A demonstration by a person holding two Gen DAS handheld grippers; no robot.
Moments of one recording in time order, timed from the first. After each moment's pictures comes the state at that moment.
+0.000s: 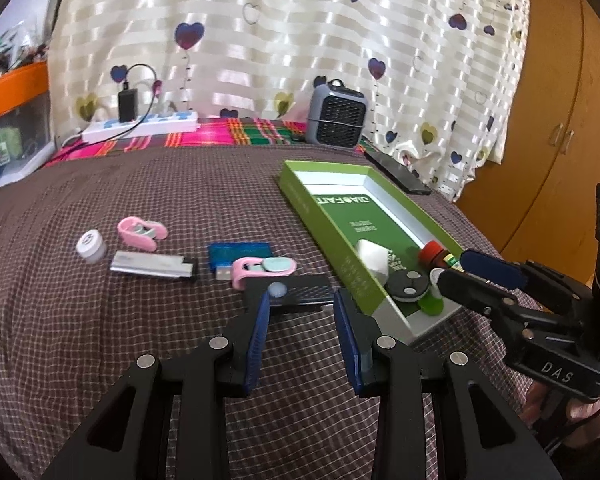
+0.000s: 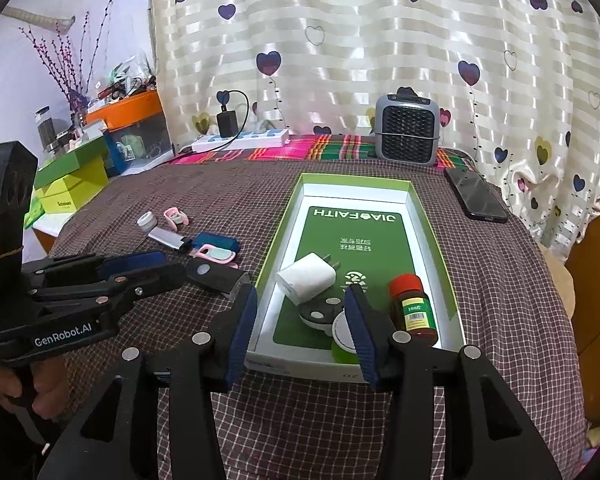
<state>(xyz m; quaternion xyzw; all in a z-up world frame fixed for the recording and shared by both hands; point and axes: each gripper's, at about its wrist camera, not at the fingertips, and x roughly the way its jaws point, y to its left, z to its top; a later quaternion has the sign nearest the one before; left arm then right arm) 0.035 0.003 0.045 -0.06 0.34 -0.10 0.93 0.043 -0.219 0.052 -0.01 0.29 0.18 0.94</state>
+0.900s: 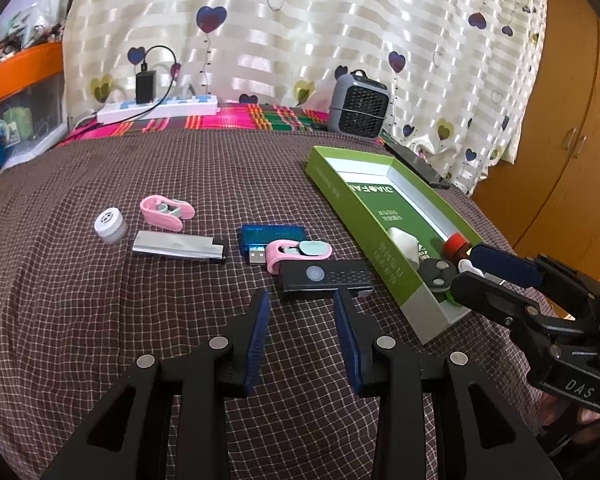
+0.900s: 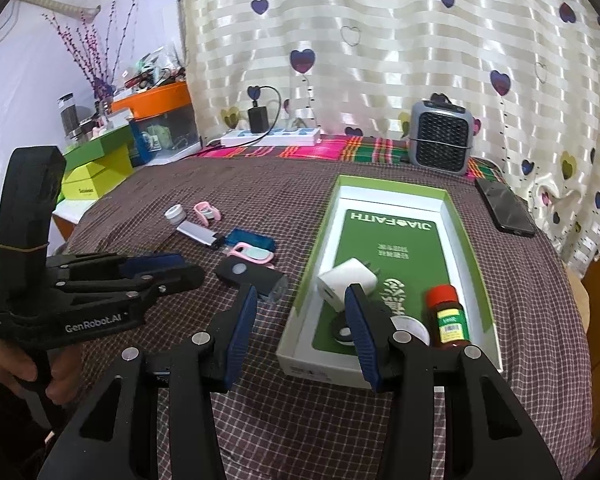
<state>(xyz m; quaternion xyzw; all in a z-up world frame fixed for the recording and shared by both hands) 0.040 0.024 0.032 -0.07 0.36 -0.09 0.92 0.041 -0.193 0.052 -0.03 0.29 0.23 0.93</state>
